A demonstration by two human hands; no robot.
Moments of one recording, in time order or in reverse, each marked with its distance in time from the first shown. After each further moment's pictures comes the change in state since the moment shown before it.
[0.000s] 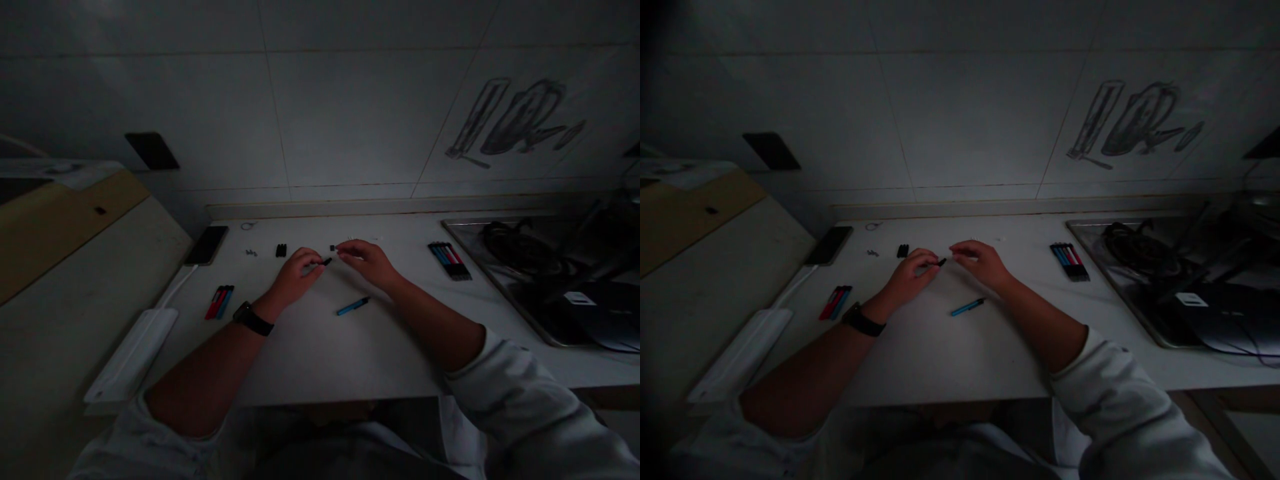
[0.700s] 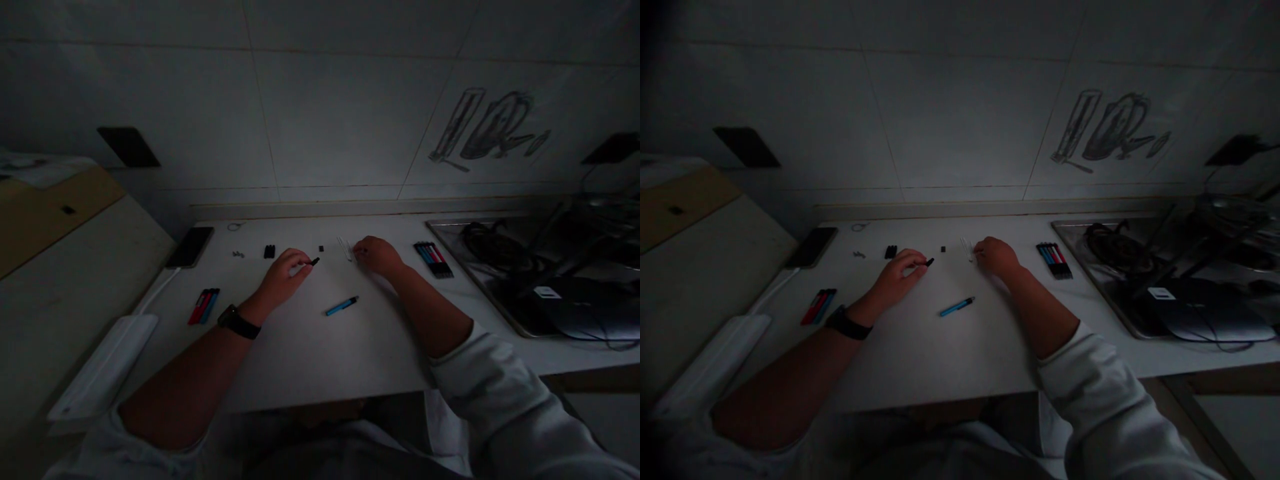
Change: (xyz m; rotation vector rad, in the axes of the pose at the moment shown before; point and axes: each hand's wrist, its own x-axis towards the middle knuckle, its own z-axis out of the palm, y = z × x) left_hand 0.000 0.002 -0.002 0.003 -0.004 -0.033; right_hand 0.006 0.035 -0.059 -0.924 -0.230 0.177
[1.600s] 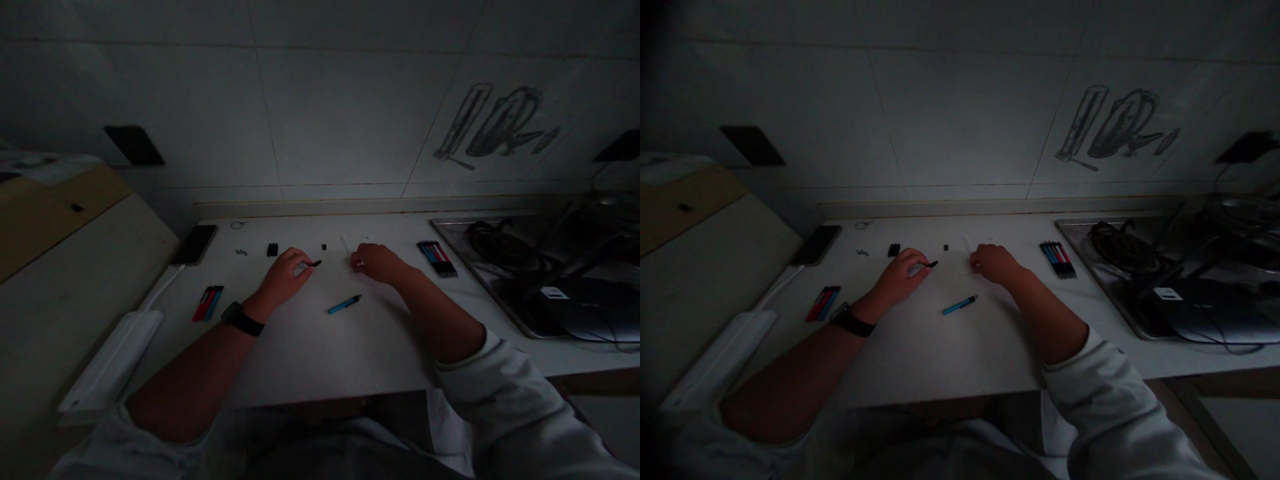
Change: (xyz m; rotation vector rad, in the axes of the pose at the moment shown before) left_hand -0.002 -0.006 -0.002 0.225 -0.053 0.011; right_hand -0.016 -0.026 -0.018 -0.110 -0.216 -0.196
